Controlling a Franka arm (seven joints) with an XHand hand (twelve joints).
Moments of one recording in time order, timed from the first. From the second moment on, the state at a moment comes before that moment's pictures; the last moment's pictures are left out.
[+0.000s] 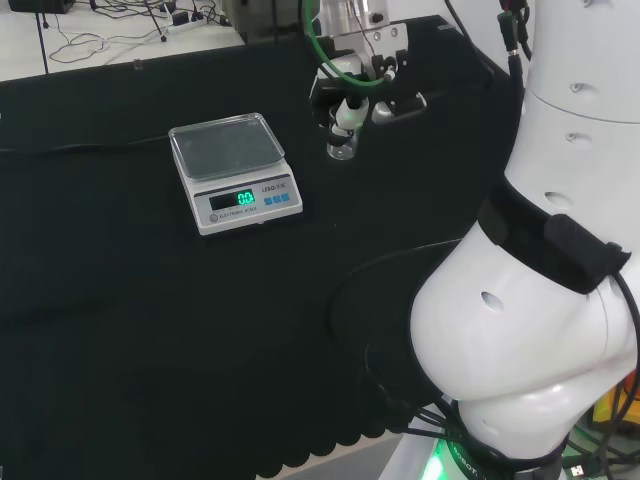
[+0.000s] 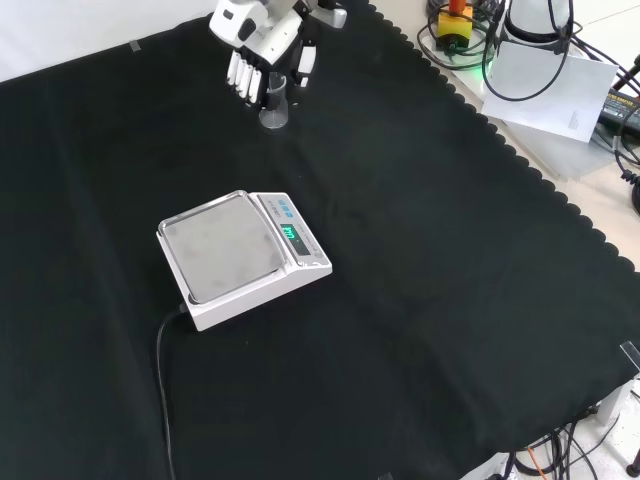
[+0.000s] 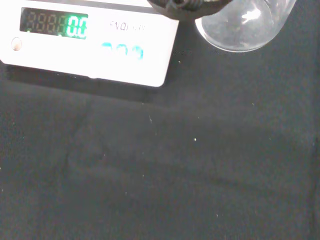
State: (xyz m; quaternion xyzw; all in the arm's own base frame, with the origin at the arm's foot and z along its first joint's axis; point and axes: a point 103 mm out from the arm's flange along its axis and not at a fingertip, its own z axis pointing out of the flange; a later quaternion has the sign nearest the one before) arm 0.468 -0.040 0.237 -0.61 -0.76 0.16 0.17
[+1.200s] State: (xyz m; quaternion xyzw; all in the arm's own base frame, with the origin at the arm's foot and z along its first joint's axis) arm 0.566 0.019 0.229 -0.53 -0.82 0.17 0.15
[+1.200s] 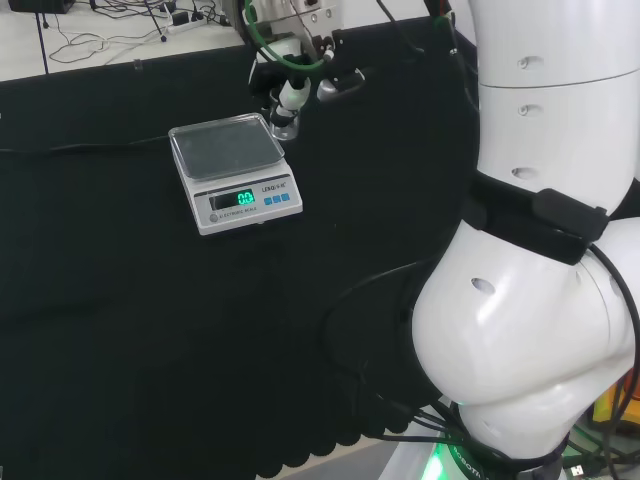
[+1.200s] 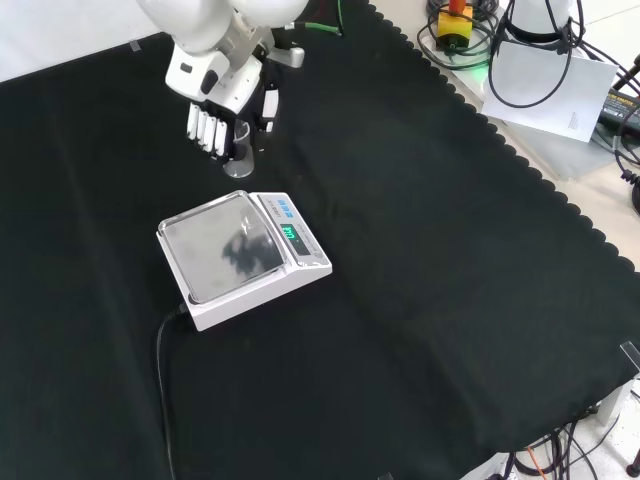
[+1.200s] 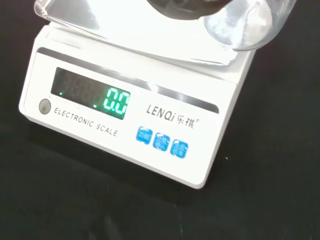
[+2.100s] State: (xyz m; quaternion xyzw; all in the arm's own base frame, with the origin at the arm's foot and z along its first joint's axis) arm 0.590 0.049 0.202 -0.49 -0.84 0.16 0.17
